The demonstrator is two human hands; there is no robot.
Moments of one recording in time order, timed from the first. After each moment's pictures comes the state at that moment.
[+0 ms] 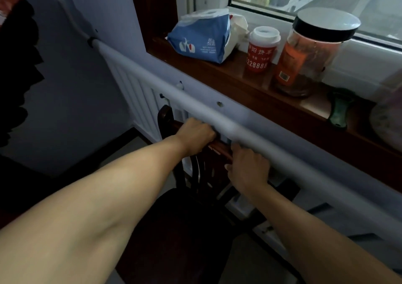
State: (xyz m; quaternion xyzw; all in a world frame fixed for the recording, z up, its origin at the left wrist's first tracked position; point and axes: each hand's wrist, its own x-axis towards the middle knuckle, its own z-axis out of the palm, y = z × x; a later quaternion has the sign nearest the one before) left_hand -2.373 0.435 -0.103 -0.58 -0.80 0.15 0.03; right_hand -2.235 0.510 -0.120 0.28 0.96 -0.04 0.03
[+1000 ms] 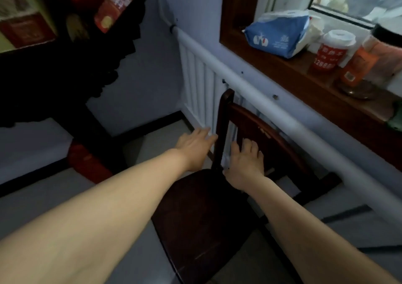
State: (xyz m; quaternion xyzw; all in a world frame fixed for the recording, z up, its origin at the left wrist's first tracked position) left_hand -2.293 0.277 -0.102 -0.33 -0.93 0.07 -0.15; right_hand -2.221 0.405 -0.119 0.13 0.98 -0.07 0.16
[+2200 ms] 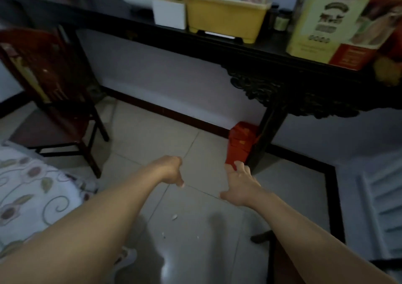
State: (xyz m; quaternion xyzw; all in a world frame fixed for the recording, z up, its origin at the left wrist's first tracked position) left_hand -2.052 -0.286 -0.099 0.30 -0.89 -0.20 -0.28; right_hand -2.142 -0.107 -0.097 -0.36 0.89 0.00 0.28
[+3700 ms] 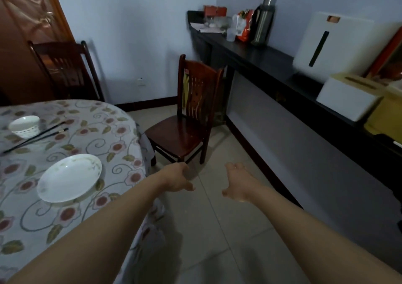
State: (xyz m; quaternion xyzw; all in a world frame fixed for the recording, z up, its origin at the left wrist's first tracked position) left_hand -1.978 -0.510 -0.066 0.63 -0.68 -0.37 -0.02; right_hand -2.169 -0.483 -0.066 -0.69 0.68 0.07 0.24
